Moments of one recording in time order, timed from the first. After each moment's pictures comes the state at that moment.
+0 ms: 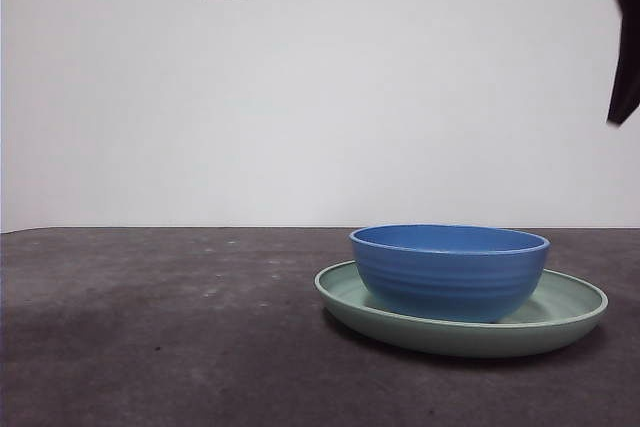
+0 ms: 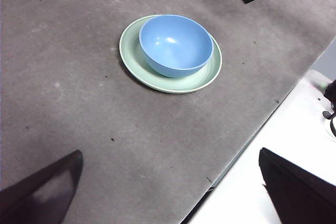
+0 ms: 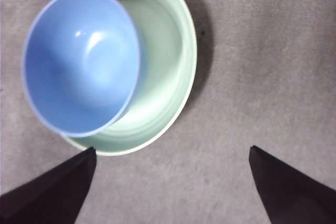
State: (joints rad) left arm -0.69 0.54 0.91 -0.96 0.20 -0.05; right arm 0.07 1.12 0.91 -0.92 -0.39 0.13
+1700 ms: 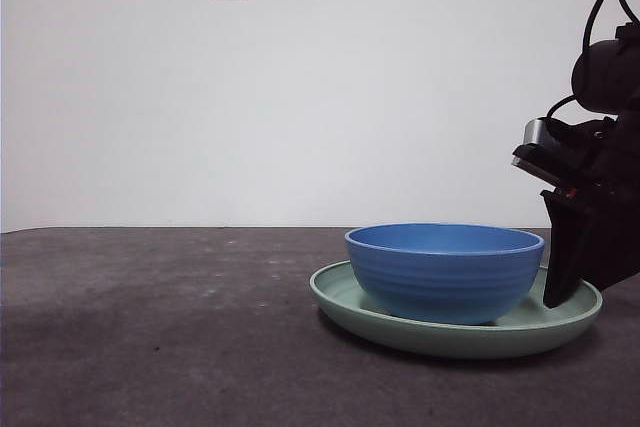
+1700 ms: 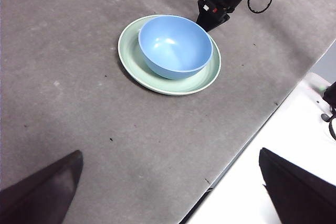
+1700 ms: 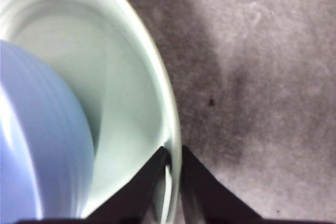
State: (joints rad) left arm -0.69 0.54 0.91 -0.96 0.20 -0.07; right arm 0.14 1.65 0.91 -0.53 -0.45 0.11
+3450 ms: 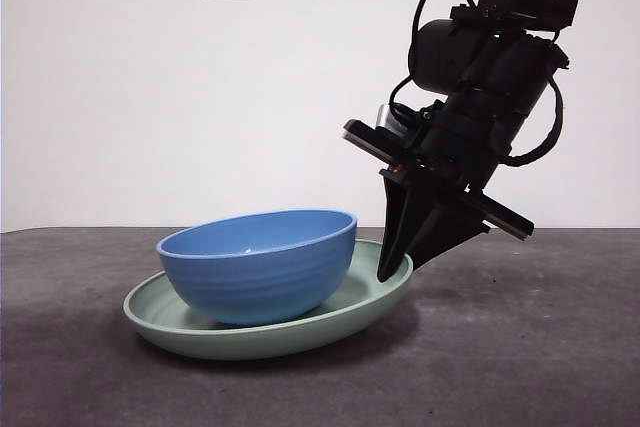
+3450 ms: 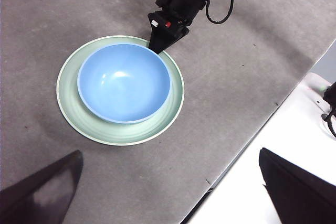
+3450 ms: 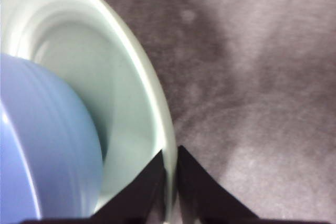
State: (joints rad) left arm -0.69 0.54 0.91 -0.96 0.20 -0.07; right arm 0.47 1.81 1.17 -0.53 -0.44 0.37
